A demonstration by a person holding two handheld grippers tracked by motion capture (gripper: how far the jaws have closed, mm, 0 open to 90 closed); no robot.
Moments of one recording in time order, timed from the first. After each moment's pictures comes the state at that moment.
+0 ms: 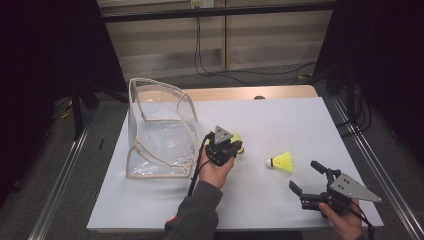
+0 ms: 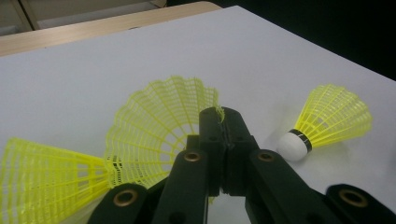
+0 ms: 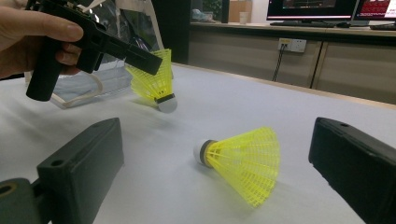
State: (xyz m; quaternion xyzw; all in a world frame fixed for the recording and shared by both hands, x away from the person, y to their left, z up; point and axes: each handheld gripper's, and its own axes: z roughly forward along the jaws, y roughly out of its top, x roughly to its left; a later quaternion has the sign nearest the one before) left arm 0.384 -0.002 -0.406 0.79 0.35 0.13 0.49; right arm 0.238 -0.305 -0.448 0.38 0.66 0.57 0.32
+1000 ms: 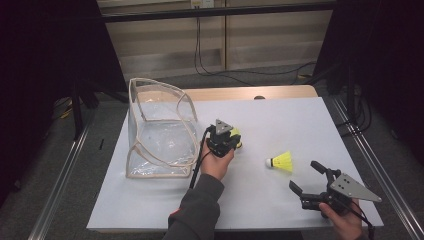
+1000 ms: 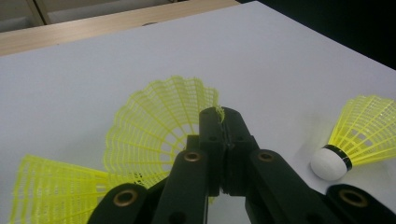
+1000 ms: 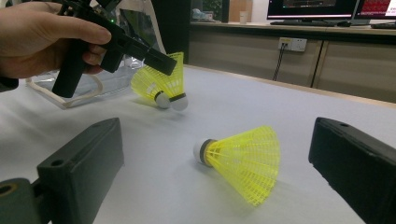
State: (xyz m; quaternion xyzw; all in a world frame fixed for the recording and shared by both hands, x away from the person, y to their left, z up) left arm 0.410 -0.007 -0.412 0.79 0.37 0.13 0.47; right arm 0.238 -0.305 -0.448 0.38 0.66 0.57 0.31
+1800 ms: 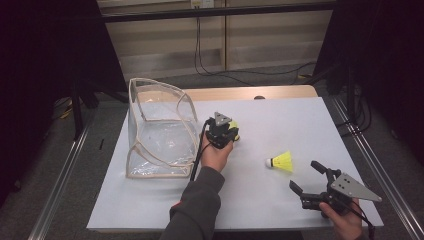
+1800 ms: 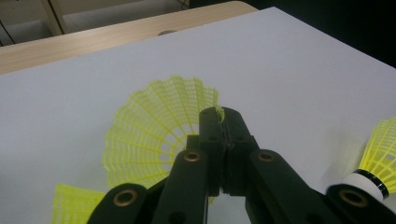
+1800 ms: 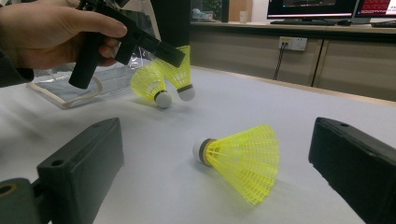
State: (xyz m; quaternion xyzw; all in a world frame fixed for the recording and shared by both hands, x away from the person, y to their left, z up) left arm 0.432 -0.007 -0.407 0.79 0.38 0.15 0.46; right arm 0.239 -0.306 -0.449 0.38 0.66 0.57 0.31
